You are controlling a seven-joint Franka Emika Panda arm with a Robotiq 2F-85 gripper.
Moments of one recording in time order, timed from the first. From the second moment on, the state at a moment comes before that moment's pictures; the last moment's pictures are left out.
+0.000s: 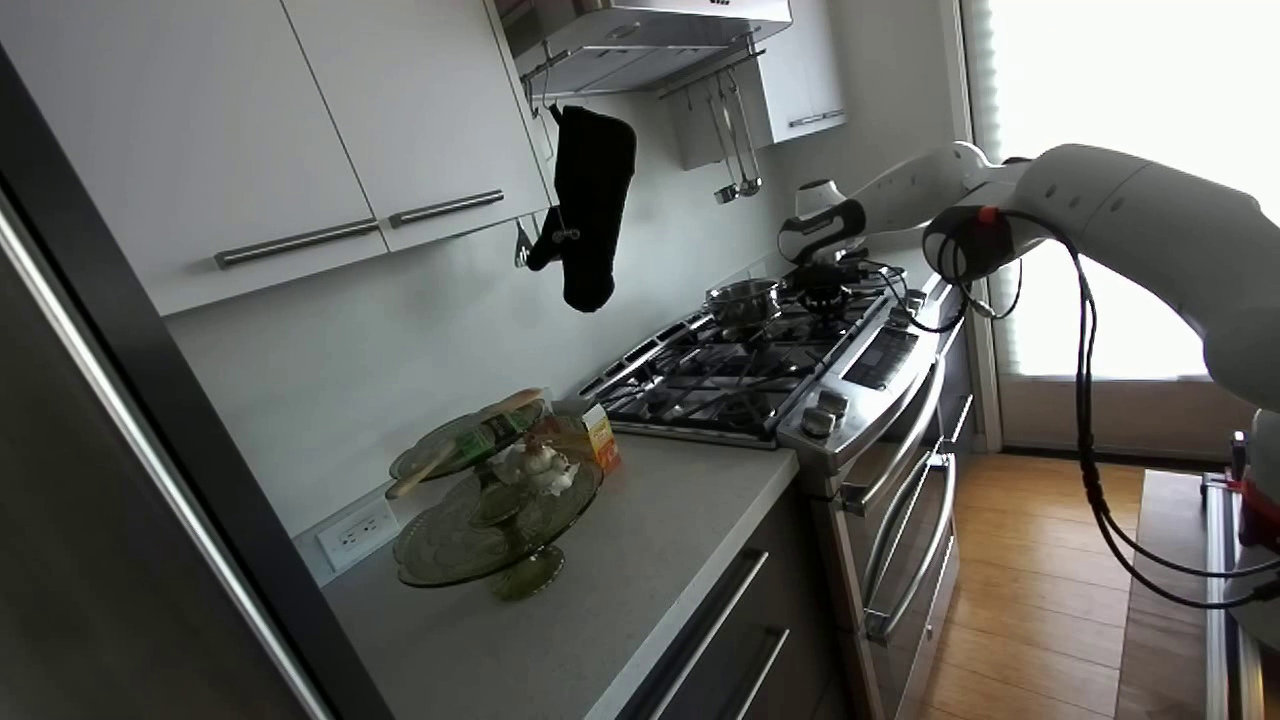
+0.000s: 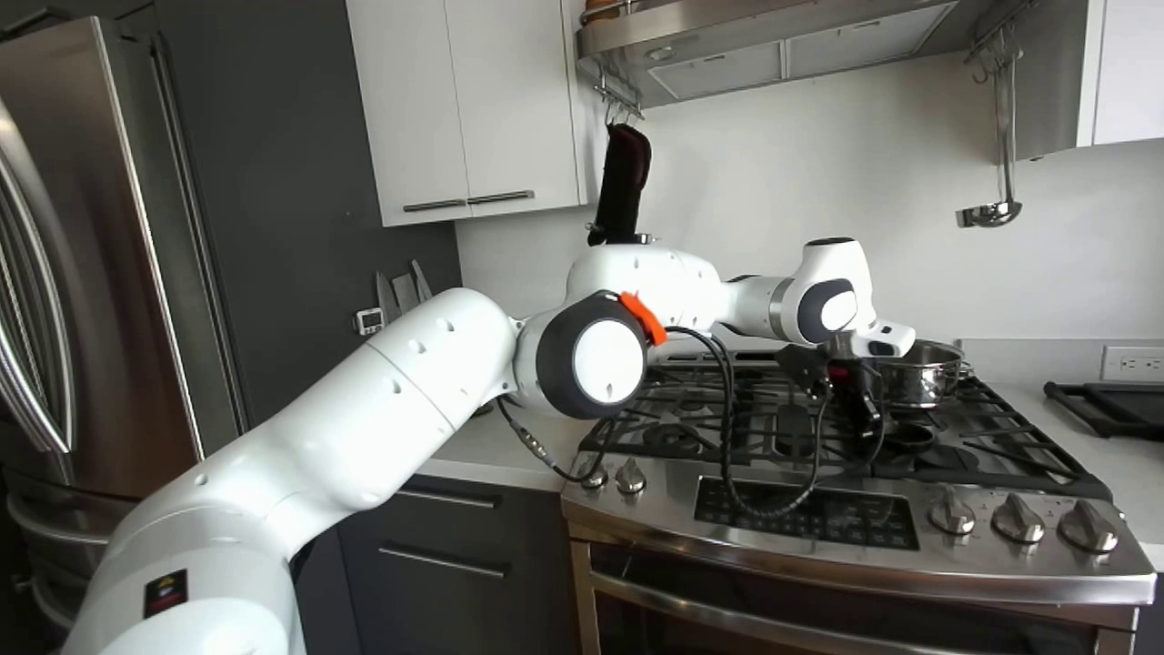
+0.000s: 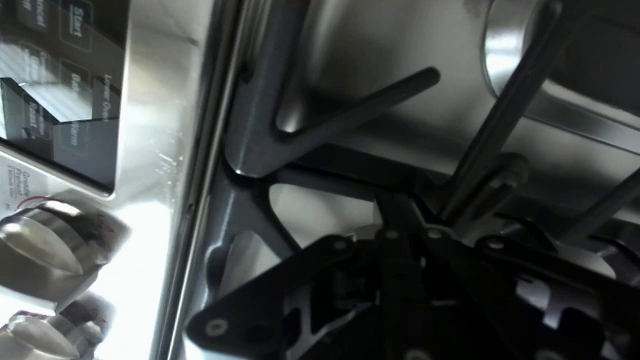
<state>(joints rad) -0.44 1.02 -0.22 -0.78 0.16 2.04 0.56</state>
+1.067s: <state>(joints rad) -0.46 1.05 -0.23 -0.72 0.15 2.01 0.63</state>
